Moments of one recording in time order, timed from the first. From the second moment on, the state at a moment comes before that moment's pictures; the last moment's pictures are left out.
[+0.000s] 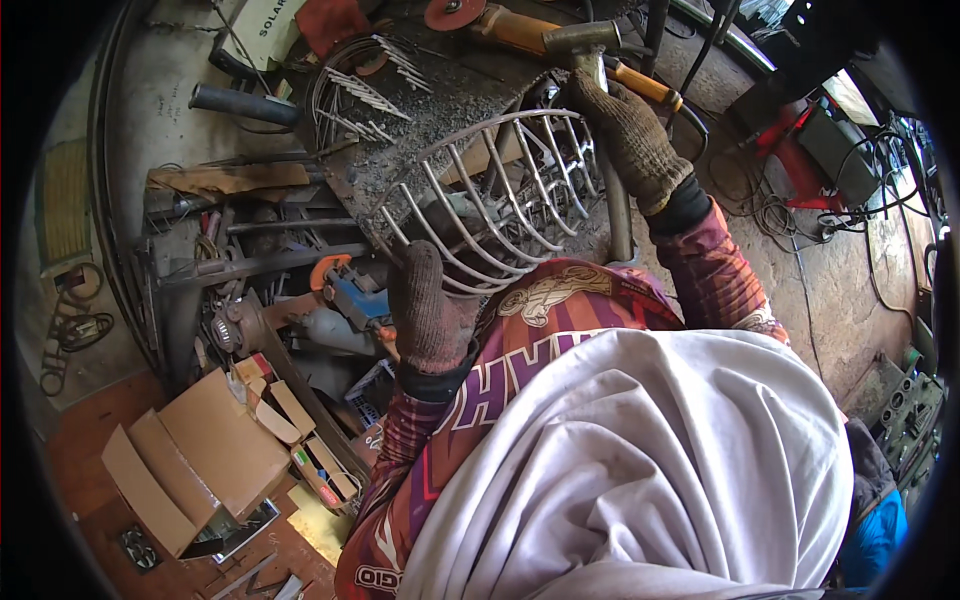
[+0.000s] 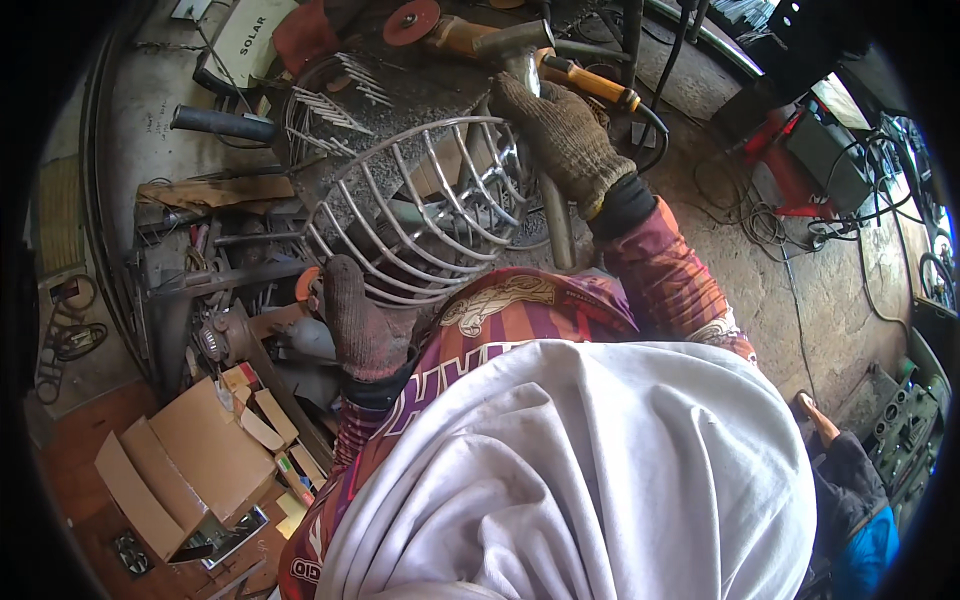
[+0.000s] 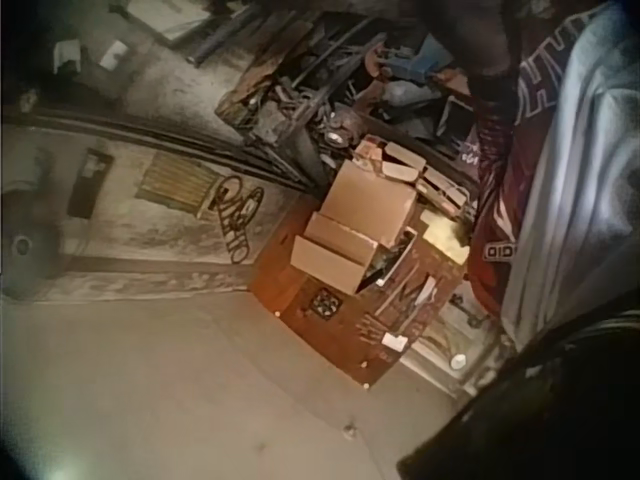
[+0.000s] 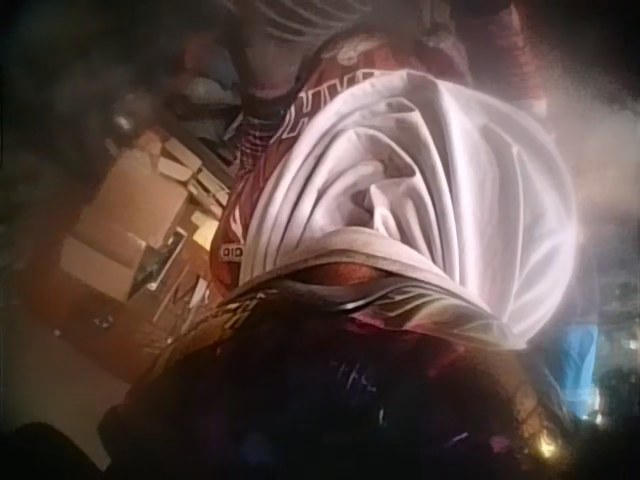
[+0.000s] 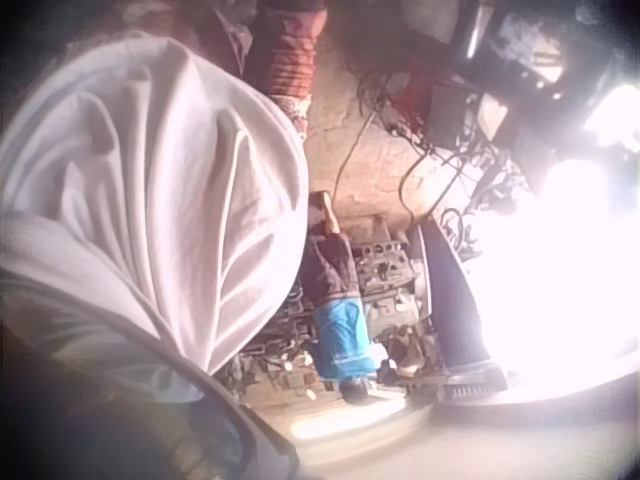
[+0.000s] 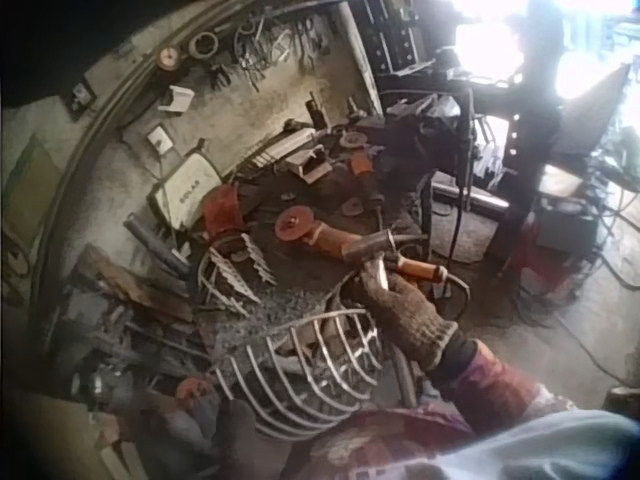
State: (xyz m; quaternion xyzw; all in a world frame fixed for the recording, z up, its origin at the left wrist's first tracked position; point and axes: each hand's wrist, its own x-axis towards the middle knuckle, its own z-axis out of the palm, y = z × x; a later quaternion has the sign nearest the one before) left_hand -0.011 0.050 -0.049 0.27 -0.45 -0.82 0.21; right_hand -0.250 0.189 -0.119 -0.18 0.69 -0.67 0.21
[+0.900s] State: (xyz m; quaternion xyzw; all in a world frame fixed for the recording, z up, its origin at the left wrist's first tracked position) left_hand -0.048 0.032 -0.069 0.27 -0.56 -0.78 0.10; right_hand -0.221 0.245 -0.100 -0.01 0.70 -0.64 0.31
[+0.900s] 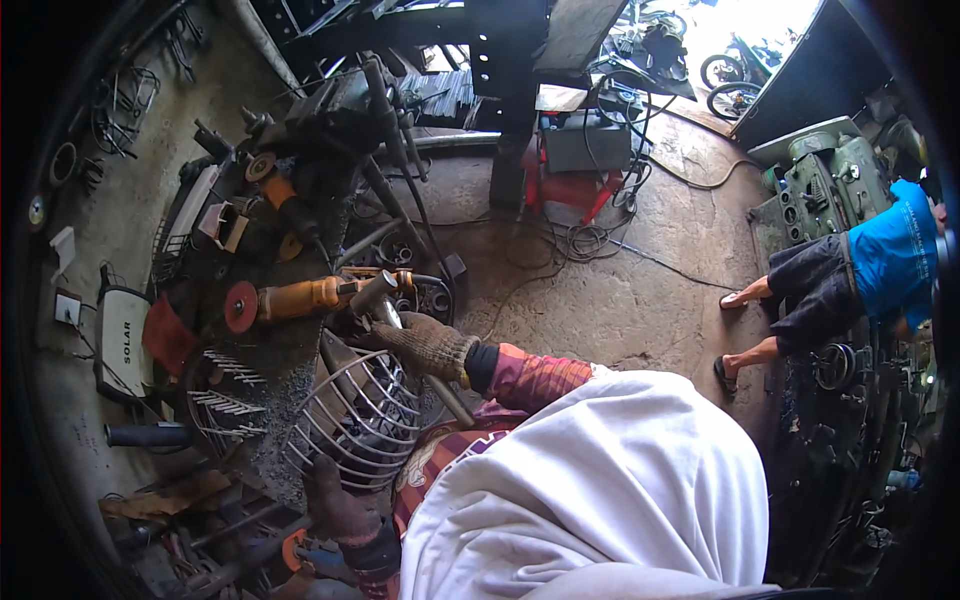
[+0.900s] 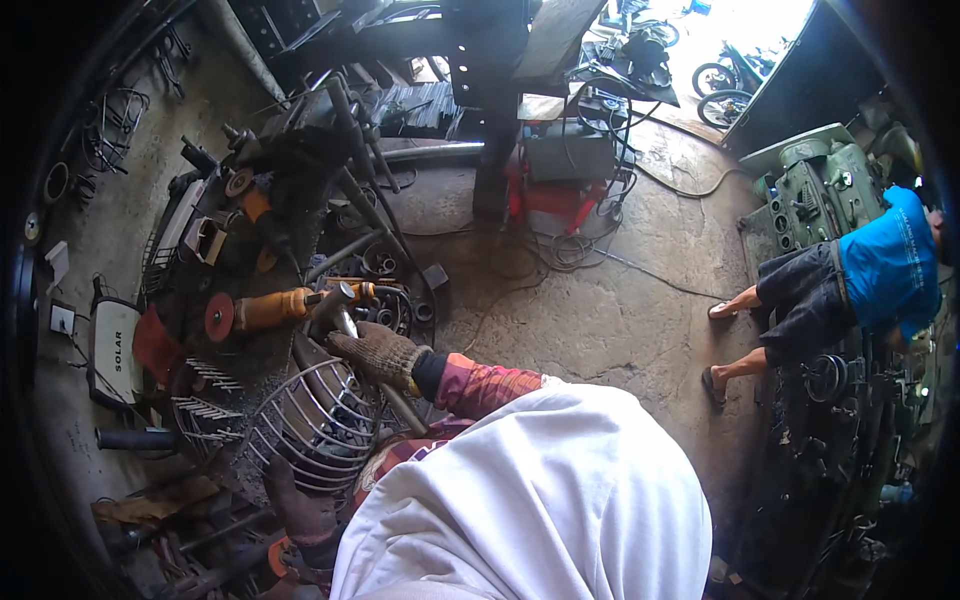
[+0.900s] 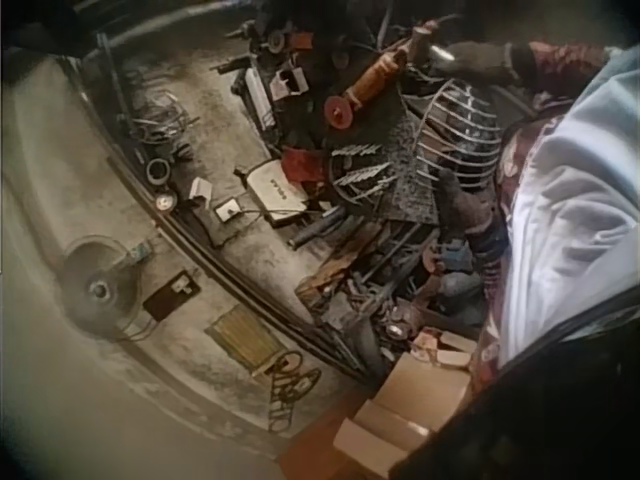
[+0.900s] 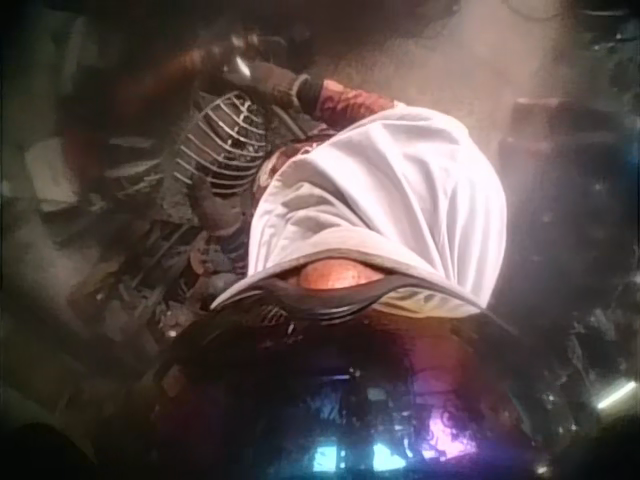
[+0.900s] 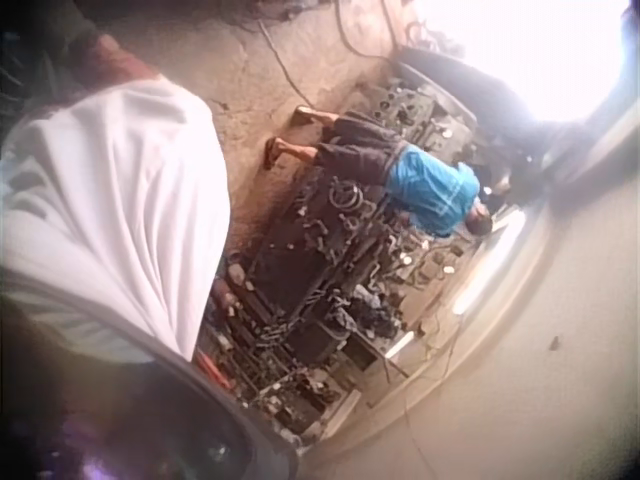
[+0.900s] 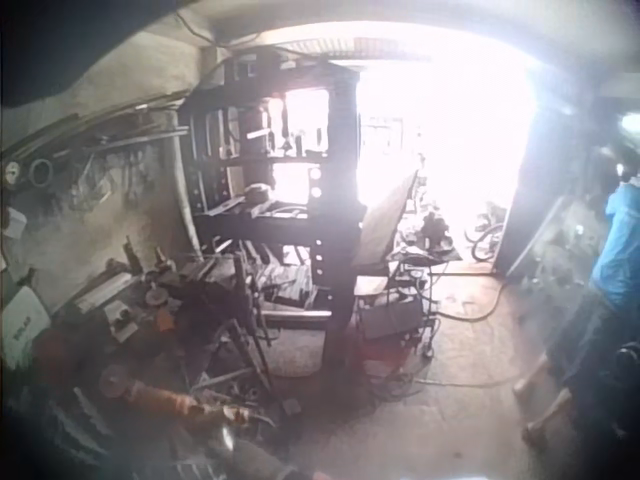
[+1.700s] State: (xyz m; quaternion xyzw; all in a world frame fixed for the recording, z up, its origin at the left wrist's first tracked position) left_hand -0.026 -0.008 -0.093 0.18 -0.74 -0.64 0.13; right_hand -0.230 0.284 -0.169 -0.05 0.77 -0.48 0.42
